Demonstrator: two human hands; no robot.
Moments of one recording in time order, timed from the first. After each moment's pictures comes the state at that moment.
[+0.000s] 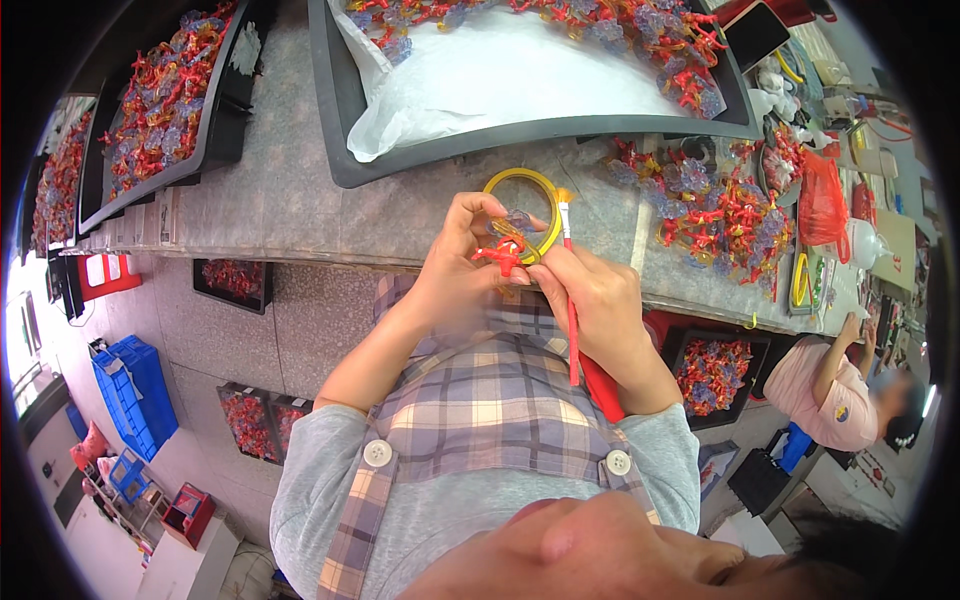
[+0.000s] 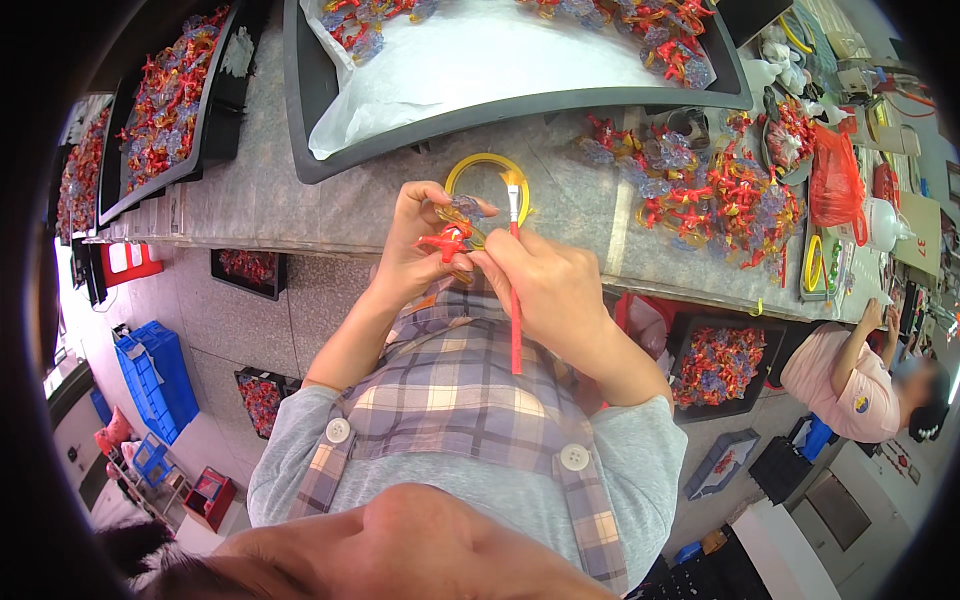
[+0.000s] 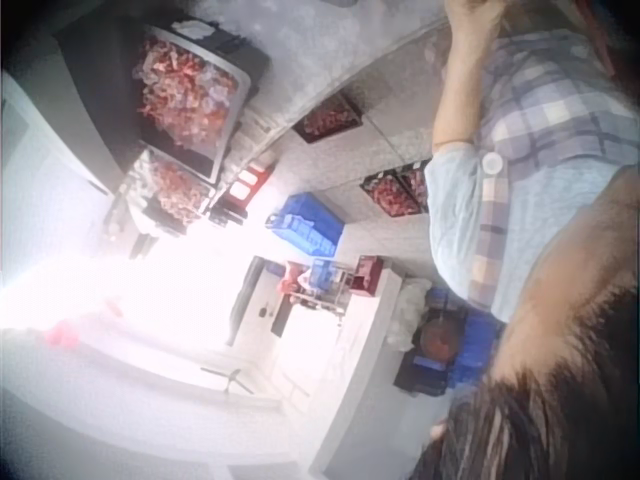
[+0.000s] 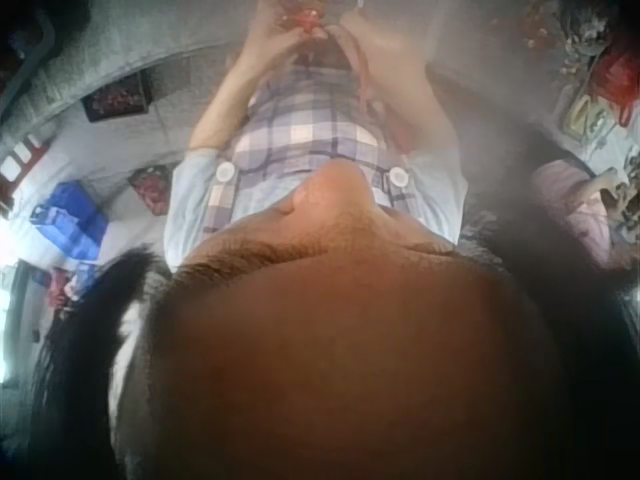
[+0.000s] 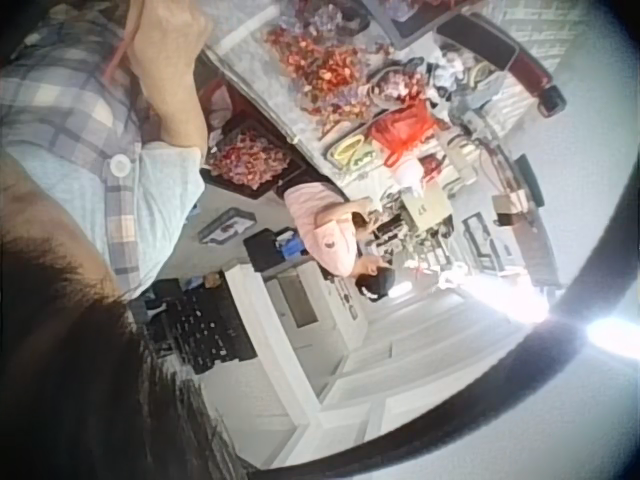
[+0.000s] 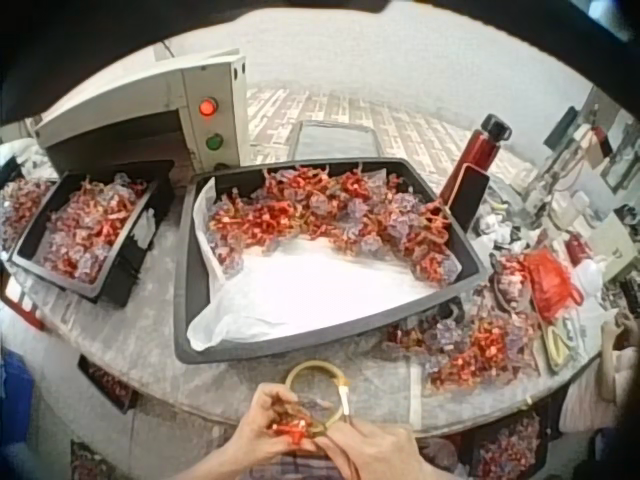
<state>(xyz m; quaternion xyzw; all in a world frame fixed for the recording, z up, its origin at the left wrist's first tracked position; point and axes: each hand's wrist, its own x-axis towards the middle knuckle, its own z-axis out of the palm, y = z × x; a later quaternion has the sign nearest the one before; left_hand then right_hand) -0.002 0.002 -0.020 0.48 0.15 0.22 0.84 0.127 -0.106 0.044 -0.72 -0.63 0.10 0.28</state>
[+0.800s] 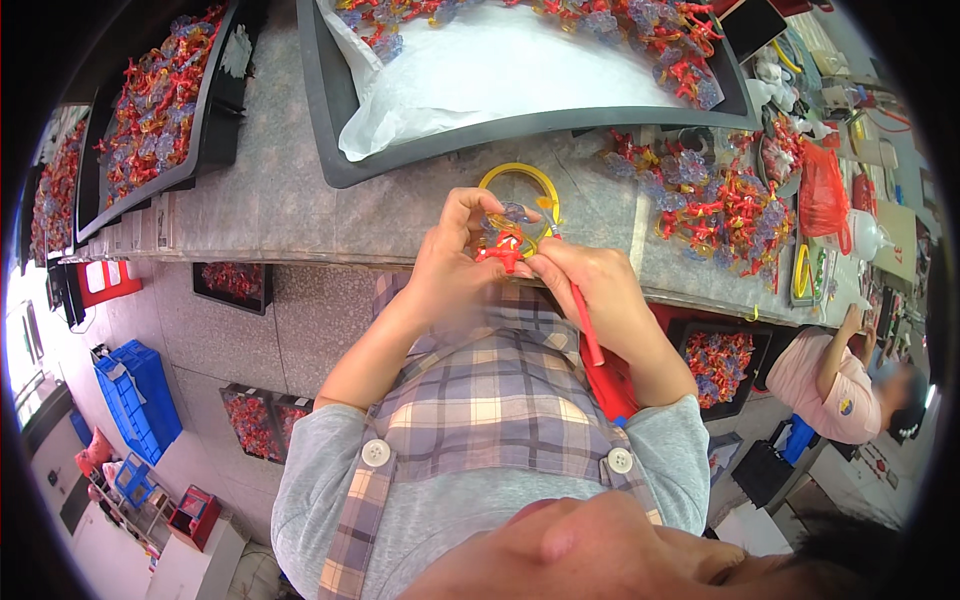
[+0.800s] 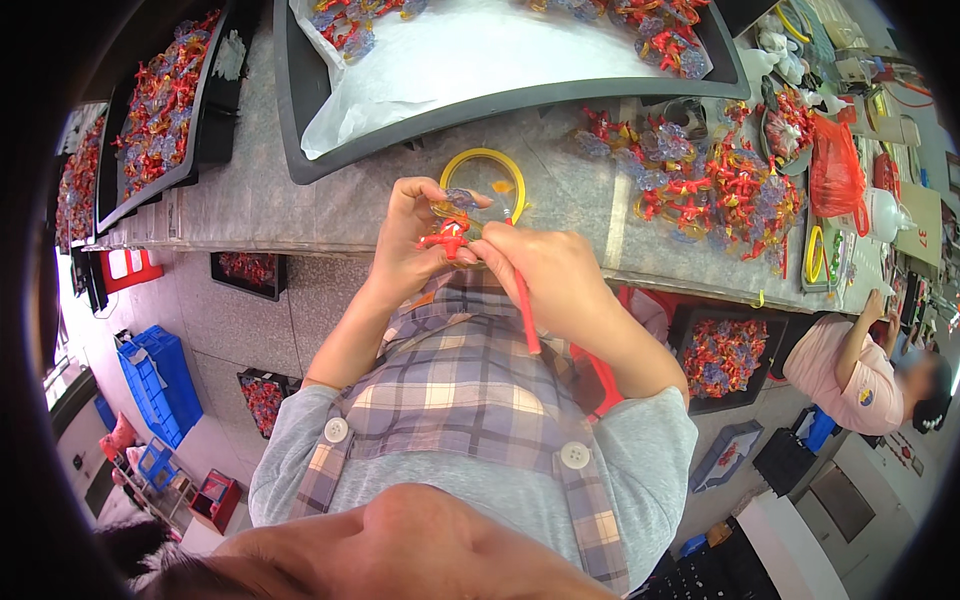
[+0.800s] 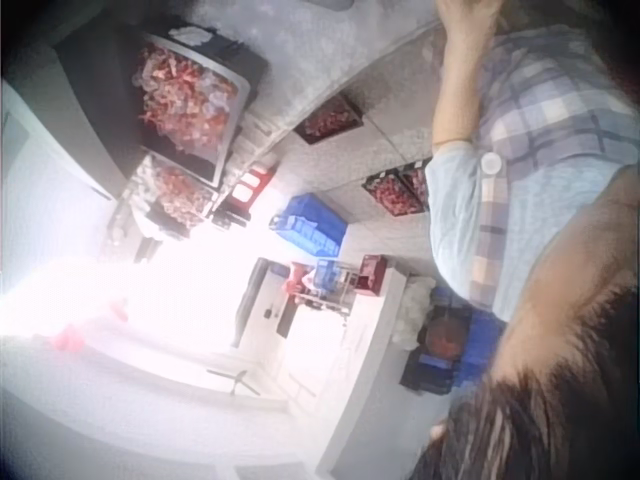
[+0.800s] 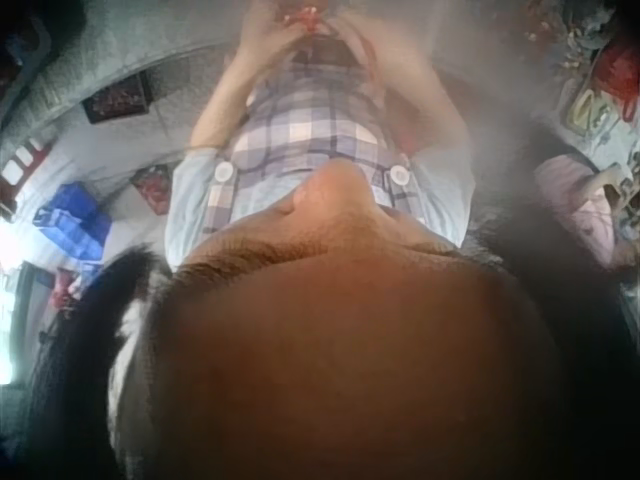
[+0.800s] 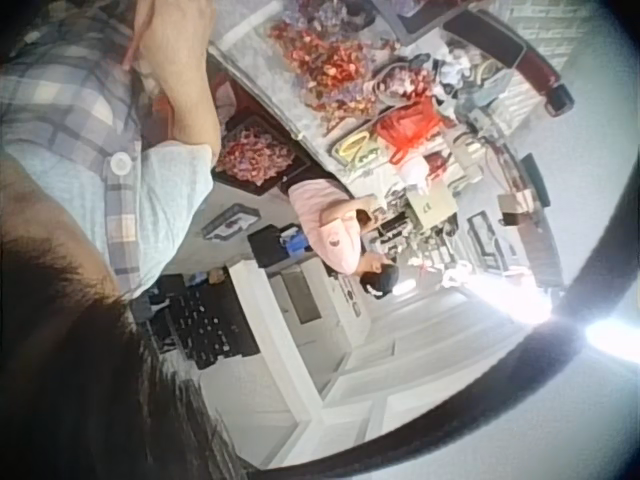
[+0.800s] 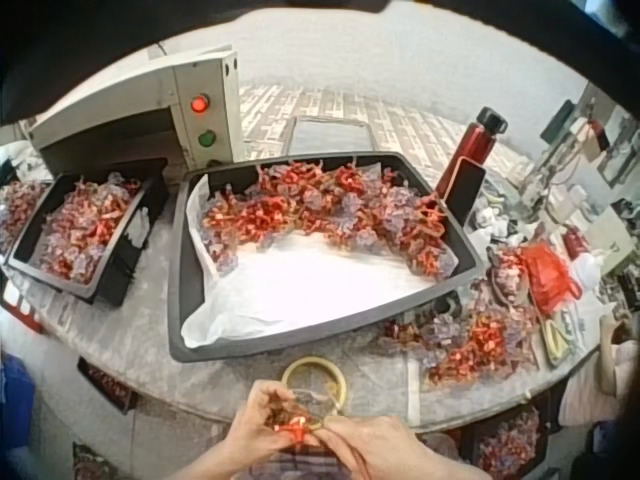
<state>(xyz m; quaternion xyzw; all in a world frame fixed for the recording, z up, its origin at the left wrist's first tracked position) -0.002 0.006 -0.025 0.57 0.17 0.20 0.78 0.137 -0.104 0.047 -0.71 -0.60 0.25 0.27</state>
